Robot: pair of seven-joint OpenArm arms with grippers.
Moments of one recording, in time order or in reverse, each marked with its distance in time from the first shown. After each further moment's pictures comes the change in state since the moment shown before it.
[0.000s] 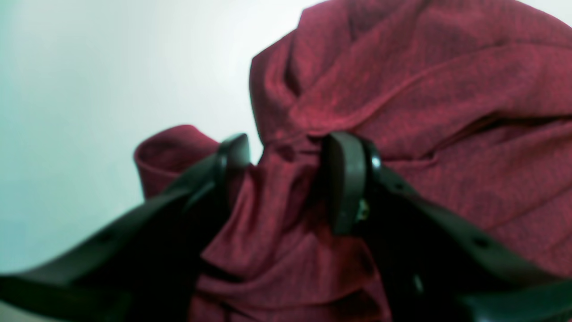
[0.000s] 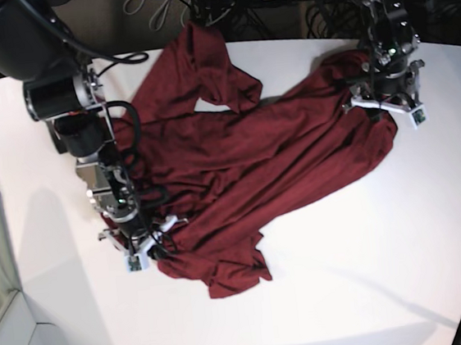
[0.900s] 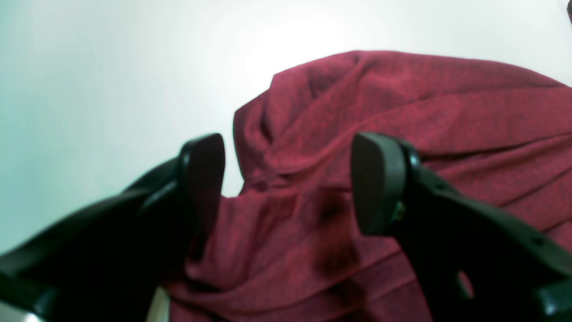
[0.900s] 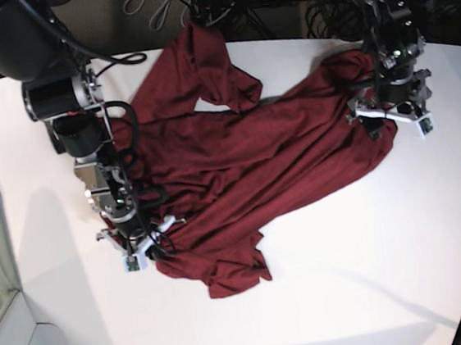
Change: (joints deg) left arm 0.3 0.2 0.0 6.1 -0.4 0.0 0.9; right arm 0.0 0.3 0.0 0.0 0.0 0.0 0.1
